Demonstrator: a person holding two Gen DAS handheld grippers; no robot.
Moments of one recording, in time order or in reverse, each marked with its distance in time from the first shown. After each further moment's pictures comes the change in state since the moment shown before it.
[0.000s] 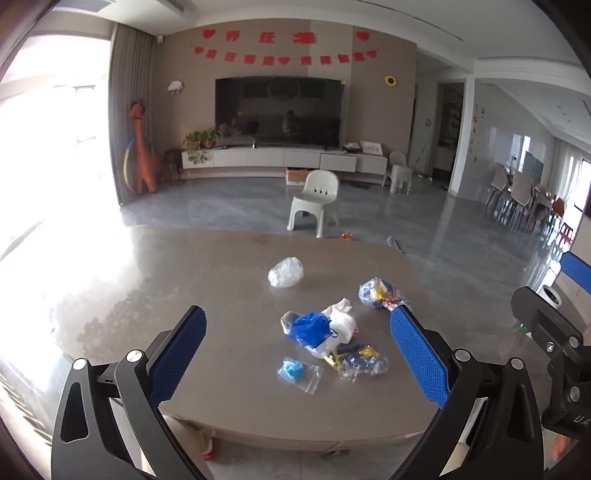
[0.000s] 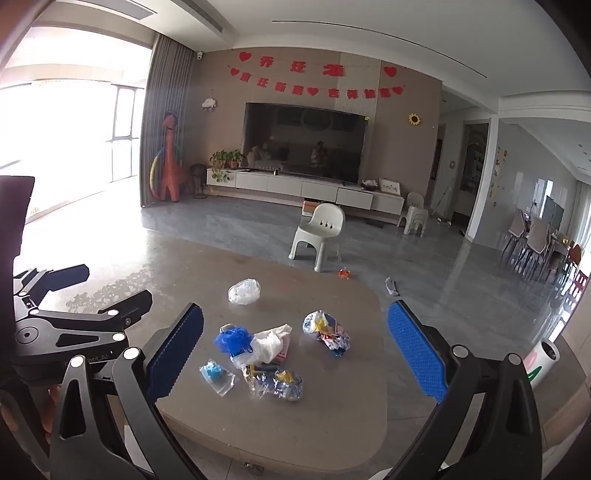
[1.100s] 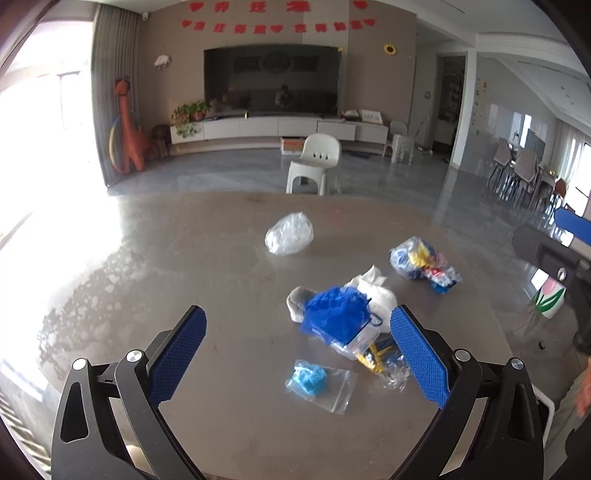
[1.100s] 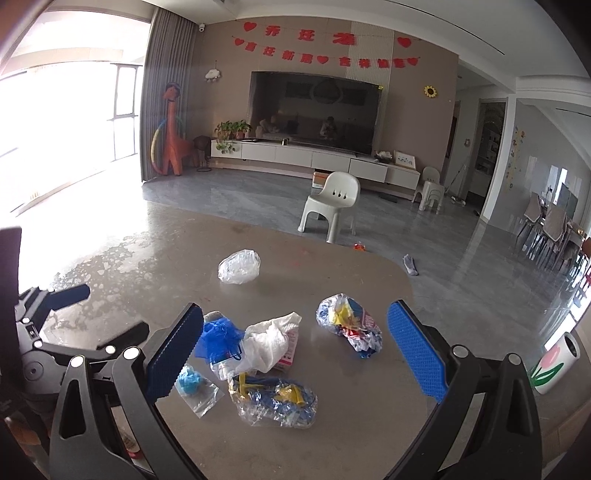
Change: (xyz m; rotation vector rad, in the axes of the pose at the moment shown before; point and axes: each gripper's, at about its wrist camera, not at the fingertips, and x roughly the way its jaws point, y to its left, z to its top) left arm 0.173 0.018 -0.057 0.029 0.114 -0.025; right arm 0.161 0.005 -0.044 -0.002 0.097 0.040
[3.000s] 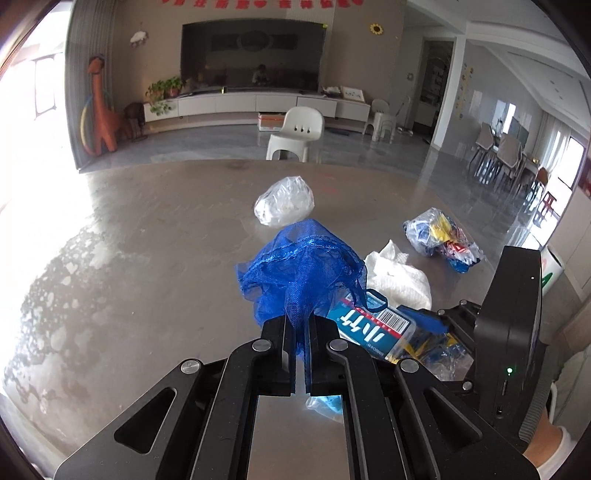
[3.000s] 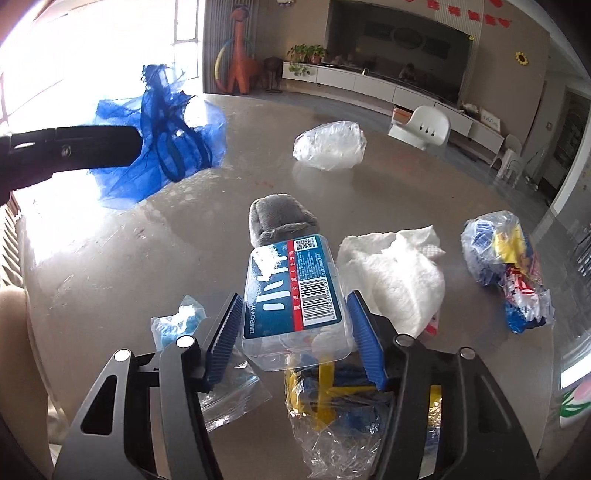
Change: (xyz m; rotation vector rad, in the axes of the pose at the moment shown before) left arm 0.086 0.036 -0.013 0.013 0.076 -0.110; right arm 0.178 0.088 -0.105 -0.177 0.273 0.244
